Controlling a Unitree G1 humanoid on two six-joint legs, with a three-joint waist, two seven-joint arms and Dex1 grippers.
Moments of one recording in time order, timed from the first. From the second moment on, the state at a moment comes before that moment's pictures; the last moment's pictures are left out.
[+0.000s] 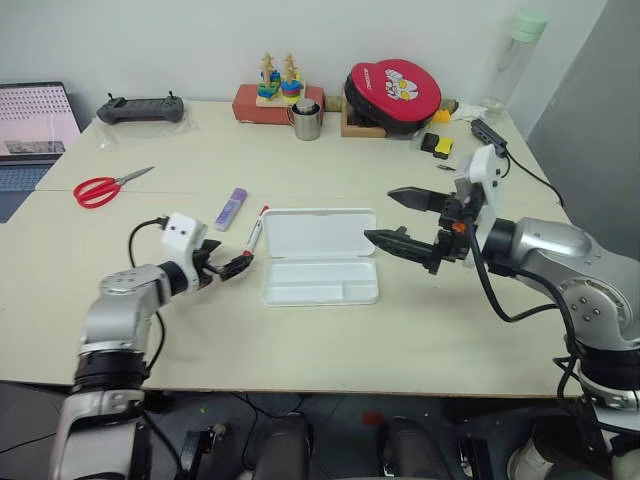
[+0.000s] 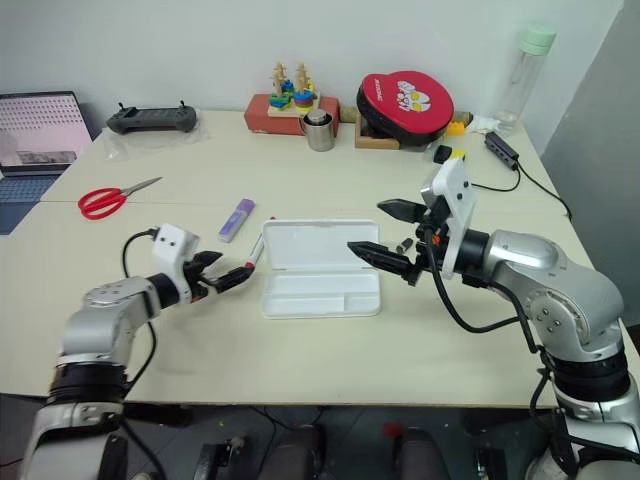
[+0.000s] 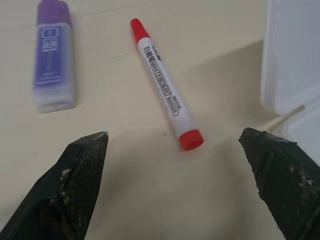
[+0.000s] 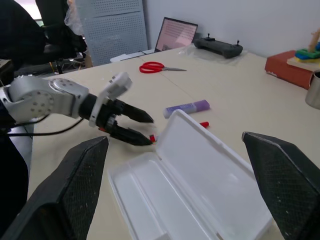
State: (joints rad) left arm -0.49 0.56 0.13 0.35 -0.21 0.47 -0.75; right arm -0.61 -0.62 0.03 -0.44 0.78 0.83 0.62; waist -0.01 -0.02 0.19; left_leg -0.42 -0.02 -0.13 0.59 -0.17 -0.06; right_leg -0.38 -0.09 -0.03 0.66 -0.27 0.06
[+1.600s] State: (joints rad) left arm -0.68 0.66 -0.12 0.10 -0.24 0.18 -1.11; right arm -0.57 -0.66 -0.08 -0.45 0.81 0.84 0.66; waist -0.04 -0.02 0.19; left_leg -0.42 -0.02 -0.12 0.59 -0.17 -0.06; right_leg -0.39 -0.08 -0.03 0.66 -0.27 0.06
